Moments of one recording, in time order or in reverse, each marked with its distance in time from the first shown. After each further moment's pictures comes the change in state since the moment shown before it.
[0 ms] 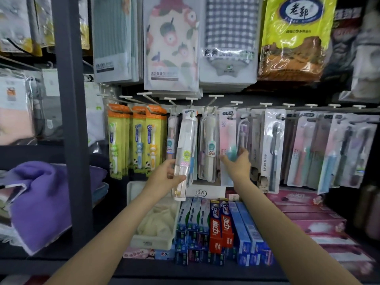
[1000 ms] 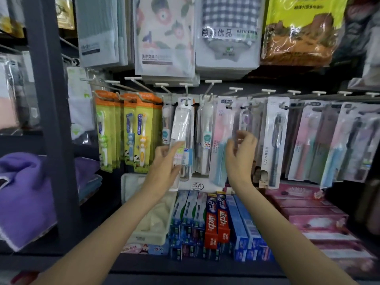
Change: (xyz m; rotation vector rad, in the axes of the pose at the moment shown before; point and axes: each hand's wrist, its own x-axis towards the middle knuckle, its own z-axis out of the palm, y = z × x) left_hand 0.013 -0.010 0.023 0.302 0.135 0.291; right_hand -0.018 -0.004 -0.005 0.052 0.199 -0.488
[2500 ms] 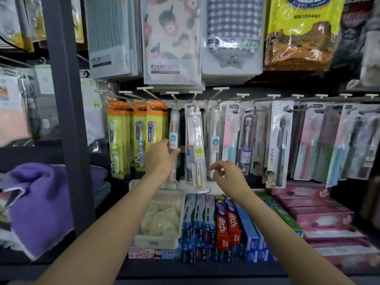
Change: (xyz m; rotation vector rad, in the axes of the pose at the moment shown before) left_hand 0.045 -0.012 -0.028 0.177 0.160 -0.279; right_hand -0.027 0.003 0.008 -0.367 -0.638 0.025
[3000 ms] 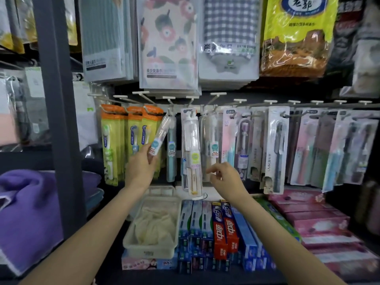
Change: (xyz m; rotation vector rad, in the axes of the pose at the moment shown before) left_hand 0.001 -0.033 -0.010 -0.126 0.083 0.024; right_hand 0.004 -0.005 -0.004 -0.015 0.033 -0.035
